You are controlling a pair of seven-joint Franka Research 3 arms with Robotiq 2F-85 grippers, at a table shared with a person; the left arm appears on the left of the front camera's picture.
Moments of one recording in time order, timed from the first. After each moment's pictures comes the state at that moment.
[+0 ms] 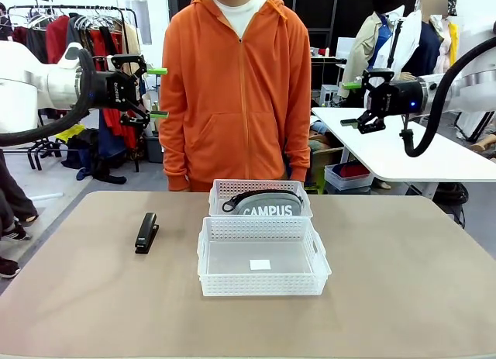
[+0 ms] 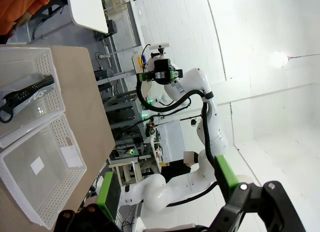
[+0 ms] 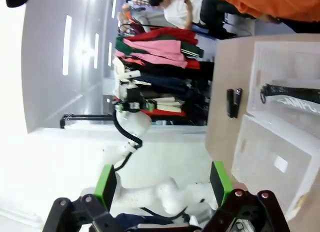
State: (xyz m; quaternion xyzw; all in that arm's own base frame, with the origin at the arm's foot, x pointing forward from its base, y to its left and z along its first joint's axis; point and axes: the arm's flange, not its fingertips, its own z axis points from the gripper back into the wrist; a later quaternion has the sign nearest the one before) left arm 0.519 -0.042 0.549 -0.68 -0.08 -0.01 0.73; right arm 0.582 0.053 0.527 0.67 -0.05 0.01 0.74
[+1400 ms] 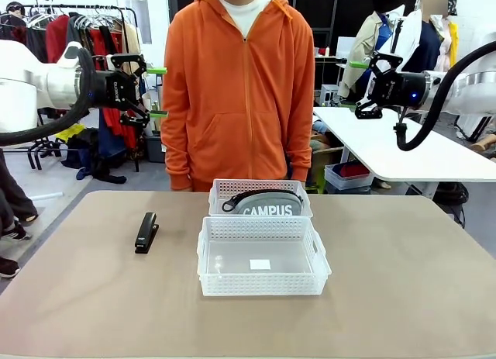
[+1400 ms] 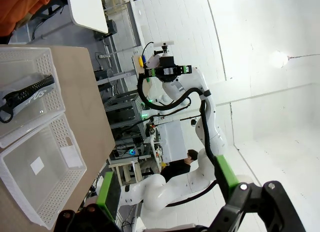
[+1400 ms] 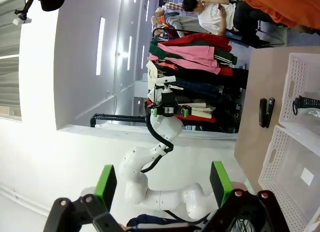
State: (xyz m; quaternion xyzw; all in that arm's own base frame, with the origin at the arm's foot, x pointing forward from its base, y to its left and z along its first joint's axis) left arm 0.519 -0.042 0.549 -0.68 -0.08 -0.01 0.73; right arm 0.586 0.050 0.537 0.73 -0.06 0.00 0.68
